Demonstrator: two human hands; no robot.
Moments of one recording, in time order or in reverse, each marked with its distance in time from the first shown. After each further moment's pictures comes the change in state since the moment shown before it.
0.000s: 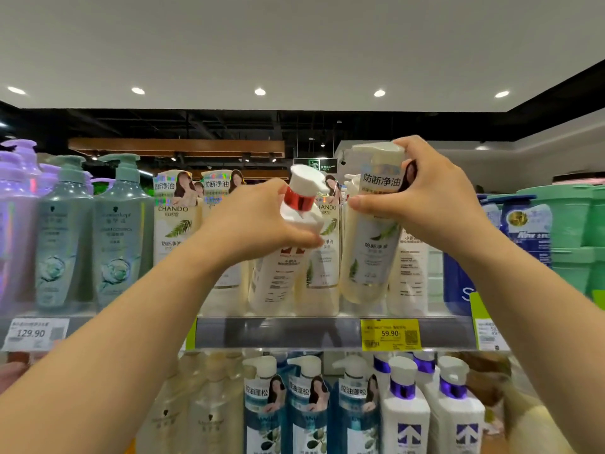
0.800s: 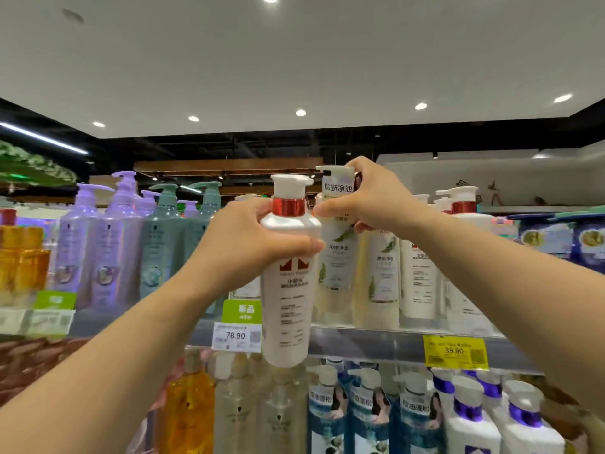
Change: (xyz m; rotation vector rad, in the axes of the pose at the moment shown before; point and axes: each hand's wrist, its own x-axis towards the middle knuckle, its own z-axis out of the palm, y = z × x) left_hand -0.077 -0.025 -0.078 -0.396 0.168 -0.084; right_hand 0.056 -0.065 0.090 0.250 -0.300 0.051
